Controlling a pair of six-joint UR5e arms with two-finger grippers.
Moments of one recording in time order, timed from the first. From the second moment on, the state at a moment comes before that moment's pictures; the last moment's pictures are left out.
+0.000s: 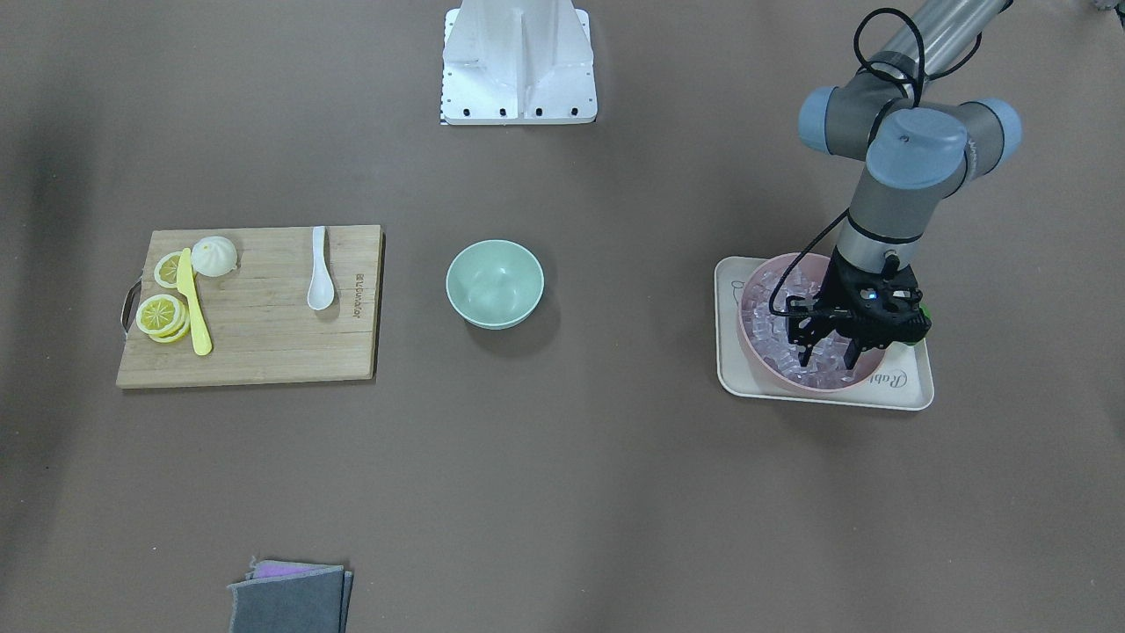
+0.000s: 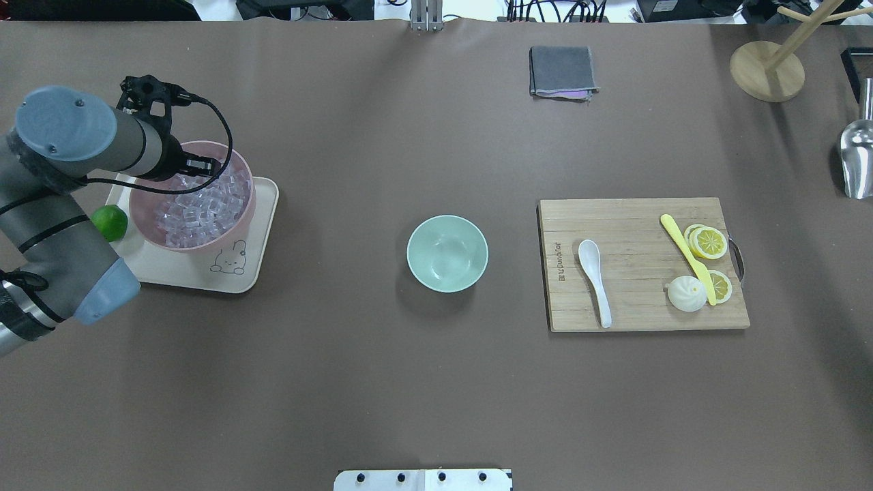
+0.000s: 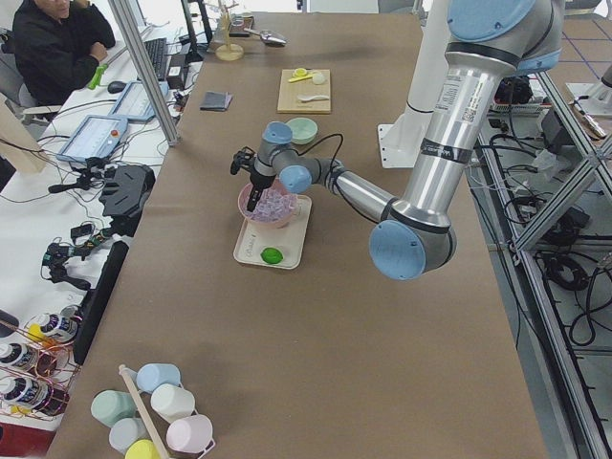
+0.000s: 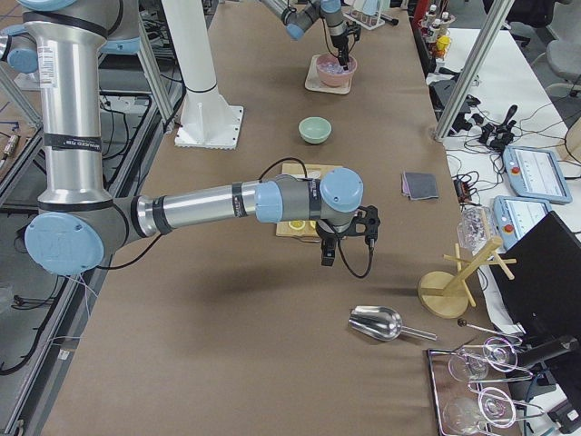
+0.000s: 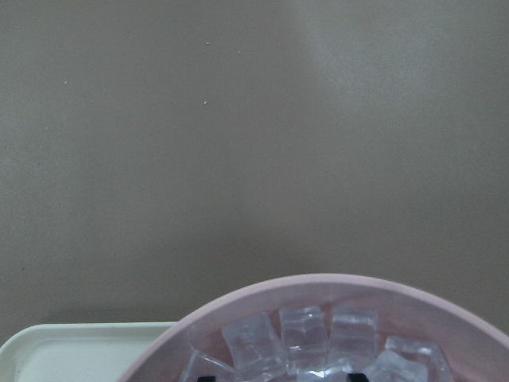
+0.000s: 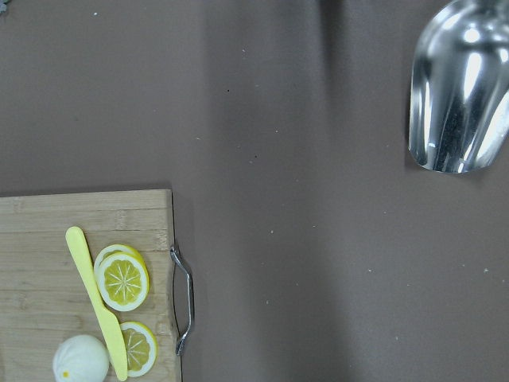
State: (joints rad) left arm -0.82 -1.89 -1.64 -1.98 -1.79 -0.84; right arm 1.51 -1.59 1.80 -1.68 2.54 0.16
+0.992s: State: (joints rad) left arm -0.82 -1.88 -1.65 -1.98 -1.79 -0.83; right arm 1.51 -1.58 1.80 -1.68 2.54 0.16
